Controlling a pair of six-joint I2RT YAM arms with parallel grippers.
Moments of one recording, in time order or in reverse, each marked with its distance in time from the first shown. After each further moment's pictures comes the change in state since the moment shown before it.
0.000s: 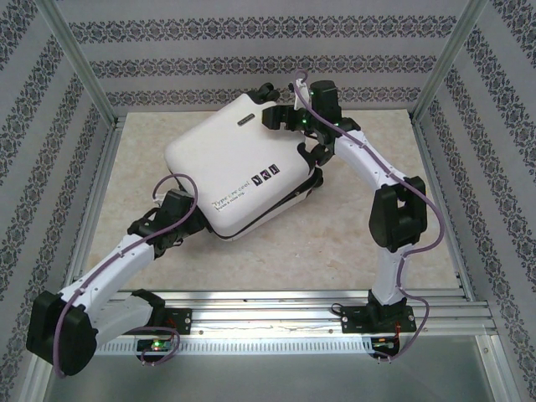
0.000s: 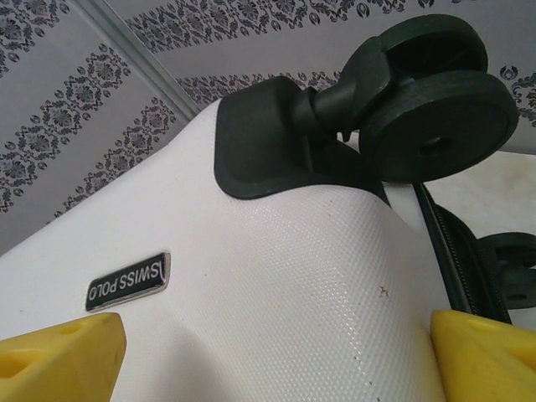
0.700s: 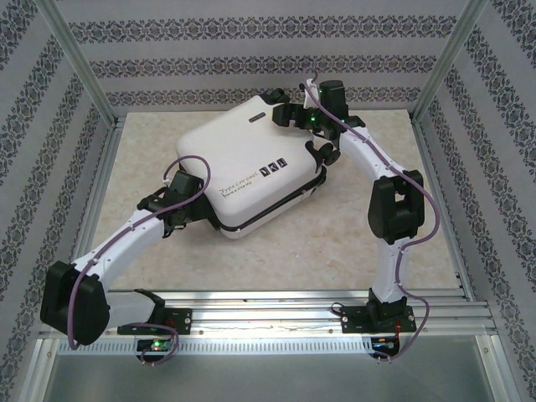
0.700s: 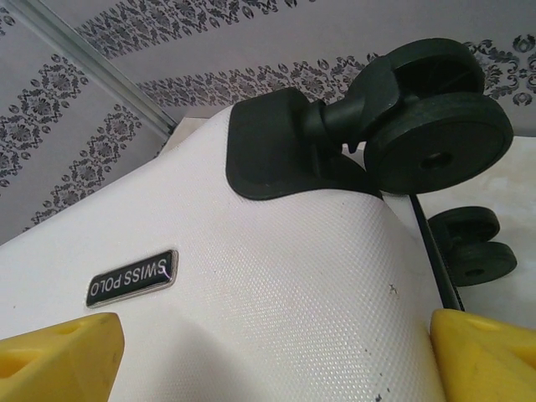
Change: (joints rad) left arm 0.021 0.200 0.211 -0.084 -0.039 0.168; right arm -0.078 0.071 0.031 -0.010 -0.028 0.016
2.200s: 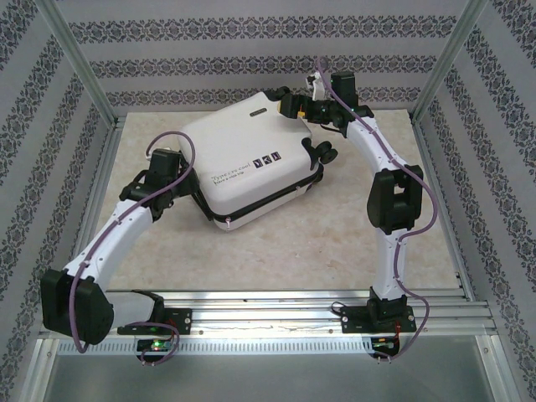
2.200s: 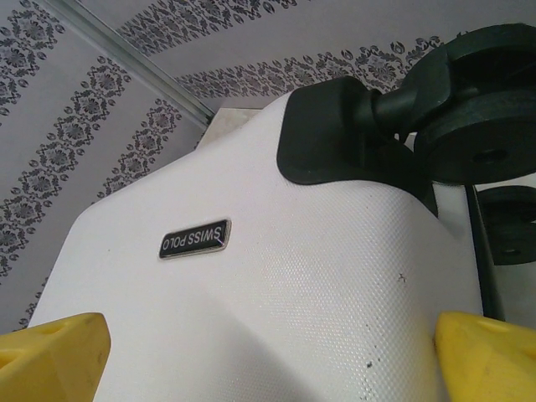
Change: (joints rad) left arm 0.145 -0.024 0.143 0.071 -0.008 0.130; right arm -0.086 0.113 0.192 -0.130 -0.200 0.007
